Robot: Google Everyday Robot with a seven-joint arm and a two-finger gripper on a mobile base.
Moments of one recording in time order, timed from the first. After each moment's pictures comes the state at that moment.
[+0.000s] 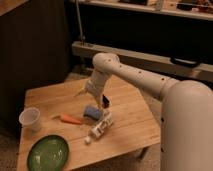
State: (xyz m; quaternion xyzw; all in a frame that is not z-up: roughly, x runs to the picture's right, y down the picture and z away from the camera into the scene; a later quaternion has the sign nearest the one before) arm -0.096 0.064 0.774 -0.22 -0.42 -0.47 0.75
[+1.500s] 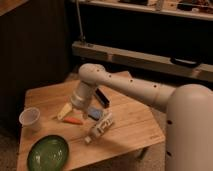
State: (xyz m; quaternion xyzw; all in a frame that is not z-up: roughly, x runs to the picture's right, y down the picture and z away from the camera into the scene) arm -0.173 0.162 0.687 -0.02 -0.52 -0.74 0.44
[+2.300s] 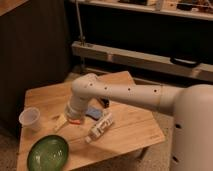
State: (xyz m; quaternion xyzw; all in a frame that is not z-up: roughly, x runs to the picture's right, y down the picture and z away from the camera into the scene) arm -0.185 0.178 0.716 -0.07 -0.55 -0.69 0.46
